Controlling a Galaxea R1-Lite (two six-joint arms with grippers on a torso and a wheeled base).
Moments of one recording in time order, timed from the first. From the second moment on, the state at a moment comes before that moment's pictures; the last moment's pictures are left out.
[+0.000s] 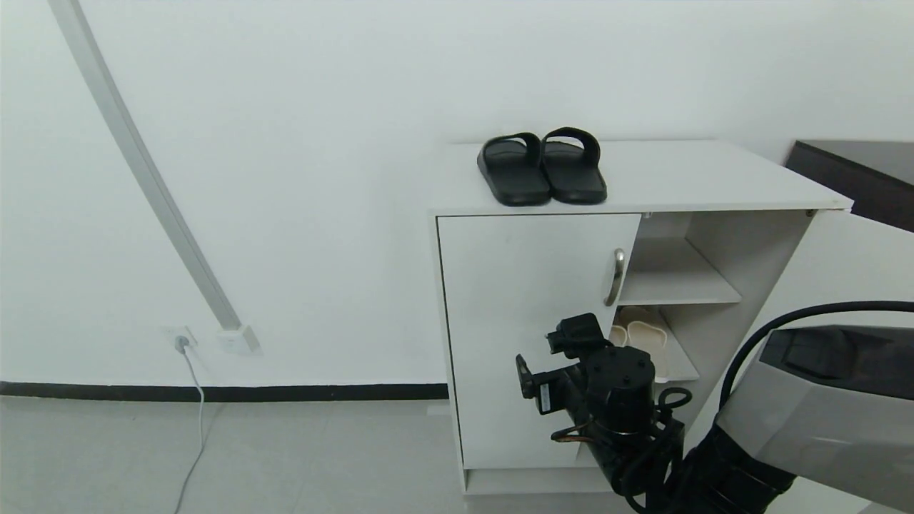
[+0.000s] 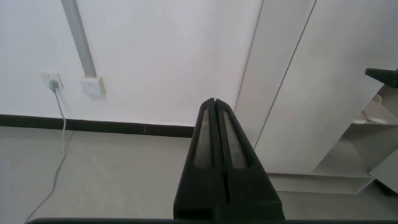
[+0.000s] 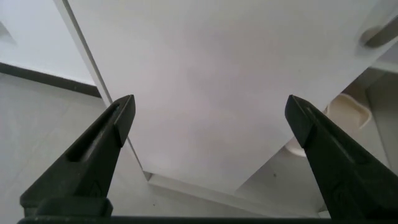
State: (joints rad) left arm 0.00 0.00 0.00 0.00 0.06 -0.08; right arm 0.79 2.19 -0.73 -1.31 -0.55 0.02
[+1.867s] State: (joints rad) left arm 0.00 0.00 0.00 0.00 0.06 -0.07; right arm 0.79 2.20 -0.73 -1.40 -0.55 -0.09
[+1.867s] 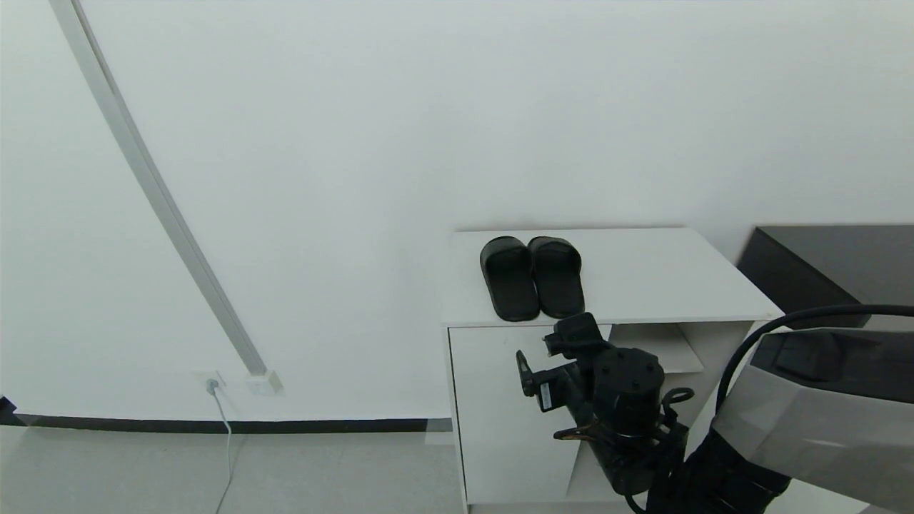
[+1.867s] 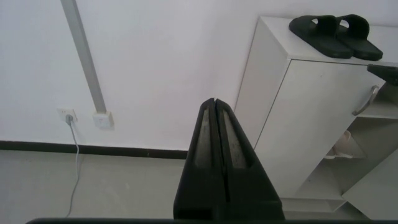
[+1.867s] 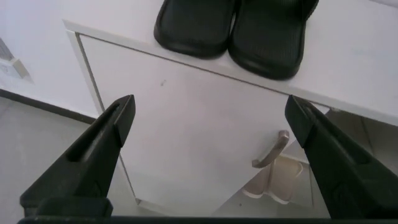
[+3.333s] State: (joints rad) left arm 0.00 0.00 0.00 0.00 0.05 -0.08; right arm 0.73 2.17 -1.17 -0.74 -0.60 0.16
